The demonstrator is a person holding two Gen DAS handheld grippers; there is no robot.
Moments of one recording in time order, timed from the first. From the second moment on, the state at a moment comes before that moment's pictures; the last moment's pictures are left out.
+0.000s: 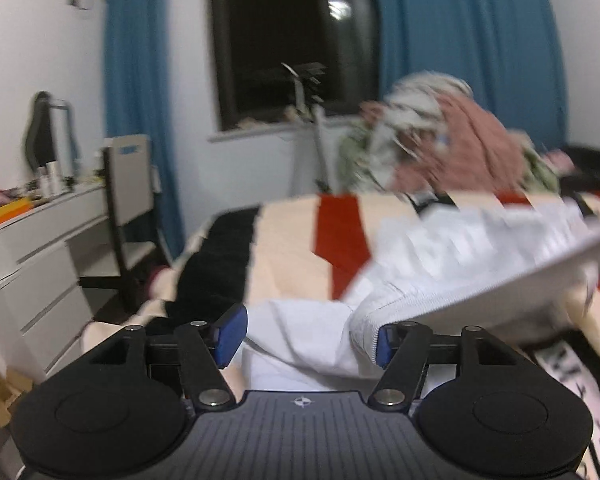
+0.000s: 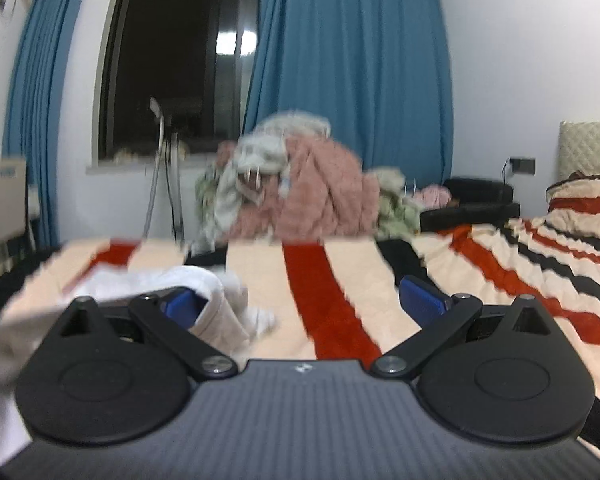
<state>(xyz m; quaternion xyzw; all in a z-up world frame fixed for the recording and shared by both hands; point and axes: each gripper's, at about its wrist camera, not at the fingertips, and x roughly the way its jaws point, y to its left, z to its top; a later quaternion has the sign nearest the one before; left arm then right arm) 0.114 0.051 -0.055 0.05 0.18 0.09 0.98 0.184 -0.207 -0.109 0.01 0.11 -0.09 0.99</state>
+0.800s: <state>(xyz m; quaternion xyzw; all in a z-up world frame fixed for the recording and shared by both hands) -0.043 0.037 0.235 -0.06 -0.08 0.08 0.99 0.080 -0.240 0.164 0.06 -0.05 -0.06 1.00</state>
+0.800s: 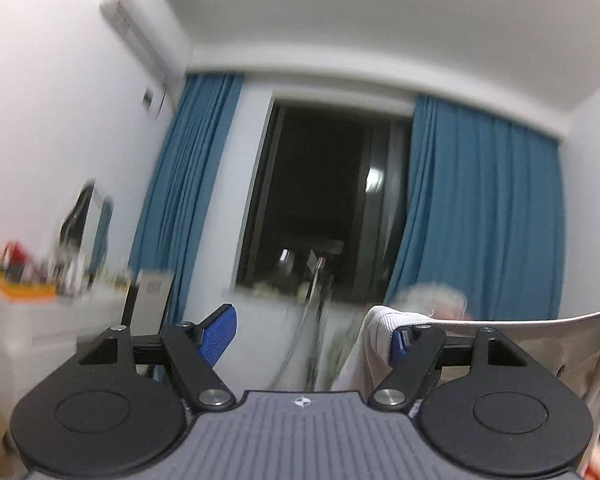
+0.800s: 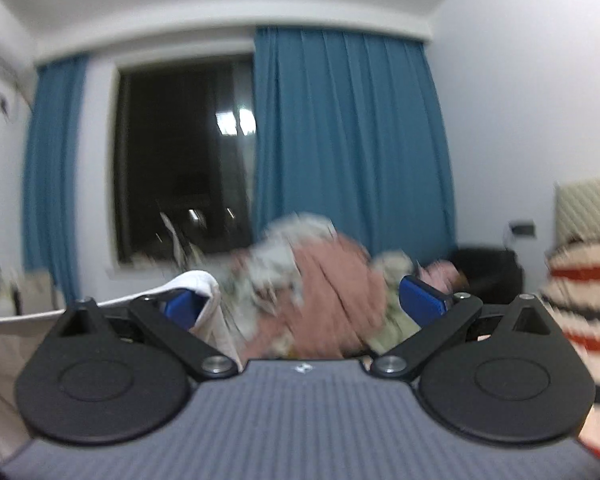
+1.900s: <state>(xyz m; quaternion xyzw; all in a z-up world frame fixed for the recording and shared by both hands) 0.228 -0.015 0.134 -0.02 0.03 0.03 1.00 0.351 -0.261 0.127 0.02 0.06 -0.05 1.00</state>
